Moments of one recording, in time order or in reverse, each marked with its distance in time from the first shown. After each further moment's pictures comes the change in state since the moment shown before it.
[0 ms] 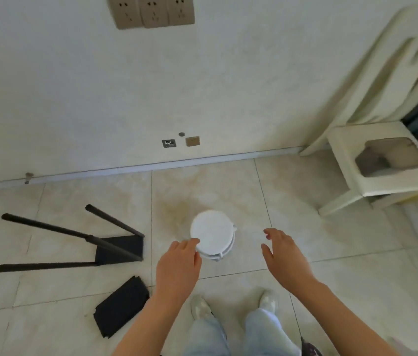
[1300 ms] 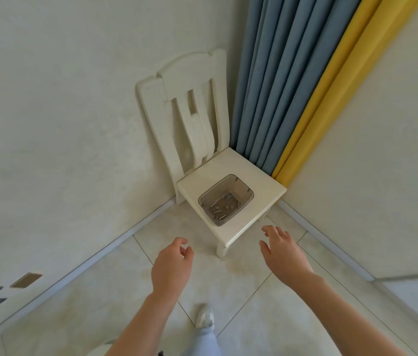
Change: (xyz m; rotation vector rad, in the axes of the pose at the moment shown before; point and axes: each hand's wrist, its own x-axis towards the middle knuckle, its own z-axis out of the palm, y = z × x) left_hand 0.275 0.583 0.137 -0.173 -0.237 0.224; right_hand 0.099 0.468 -0.326 0.142 0.352 0.487
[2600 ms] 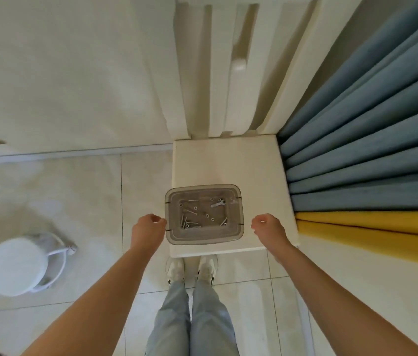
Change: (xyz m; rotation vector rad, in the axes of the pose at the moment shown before) left_hand 0.260 0.074 0.196 -0.467 0.058 -0.925; right_hand 0.435 0.112 0.044 0.169 -0.587 0.237
